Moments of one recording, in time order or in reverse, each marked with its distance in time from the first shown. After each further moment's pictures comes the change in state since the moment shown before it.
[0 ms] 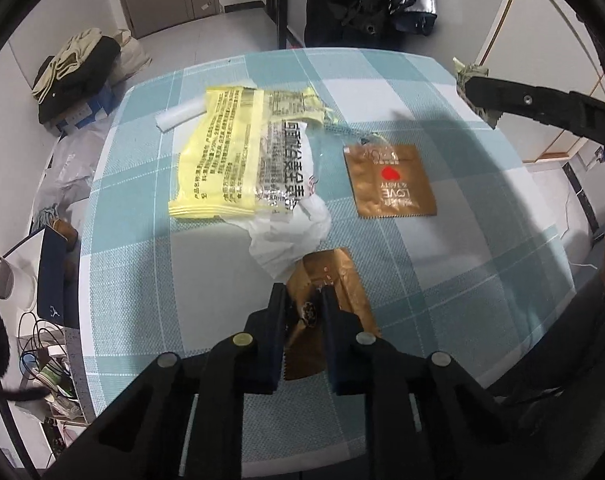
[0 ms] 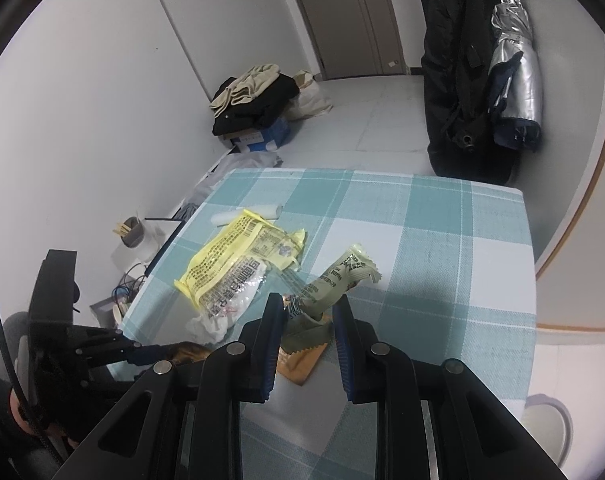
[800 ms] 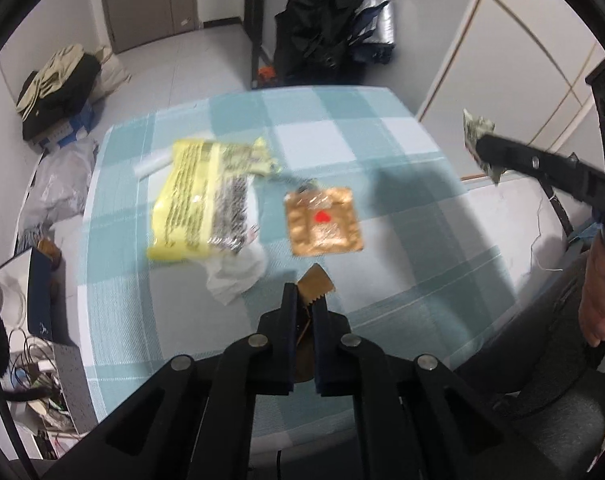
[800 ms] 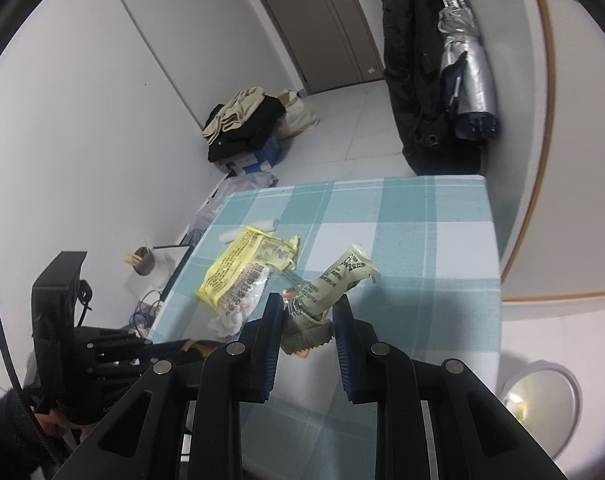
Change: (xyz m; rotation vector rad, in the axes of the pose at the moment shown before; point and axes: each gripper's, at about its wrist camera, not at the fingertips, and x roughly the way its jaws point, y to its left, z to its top) left arm -0.040 -0.026 0.021 0.025 -0.049 -0.108; right arm -0.062 -0.018 -0.014 0.129 -0.055 0.021
